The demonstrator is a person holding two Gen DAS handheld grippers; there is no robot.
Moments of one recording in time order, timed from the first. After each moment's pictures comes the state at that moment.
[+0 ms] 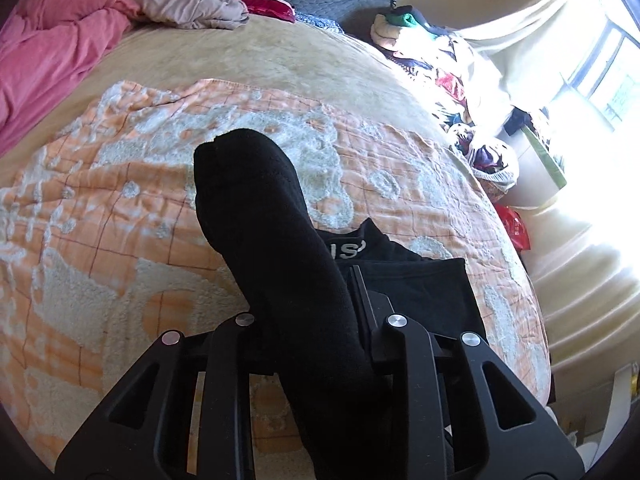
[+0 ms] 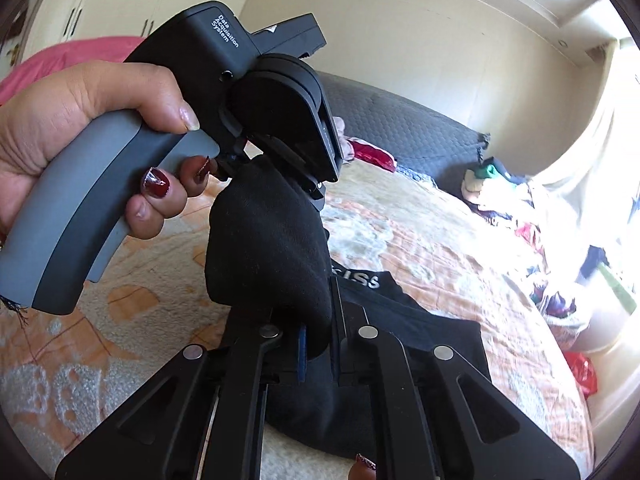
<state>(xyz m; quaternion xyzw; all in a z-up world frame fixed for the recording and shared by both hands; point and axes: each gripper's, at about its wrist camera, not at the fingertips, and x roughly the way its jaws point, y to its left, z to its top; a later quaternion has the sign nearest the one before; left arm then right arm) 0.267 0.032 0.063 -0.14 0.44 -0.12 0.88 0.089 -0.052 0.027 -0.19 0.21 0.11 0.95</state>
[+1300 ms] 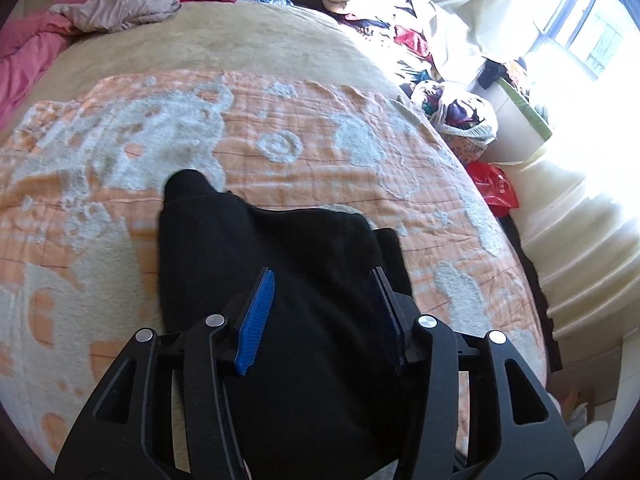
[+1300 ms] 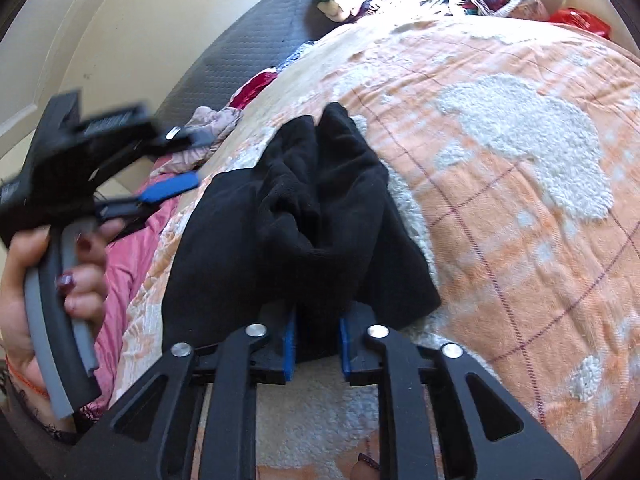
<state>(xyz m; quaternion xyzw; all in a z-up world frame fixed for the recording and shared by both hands) 0.276 -0.103 0.051 -0.09 0.46 -0.16 0.87 0.089 -0.264 -0.030 0.32 0.36 0.04 0.87</state>
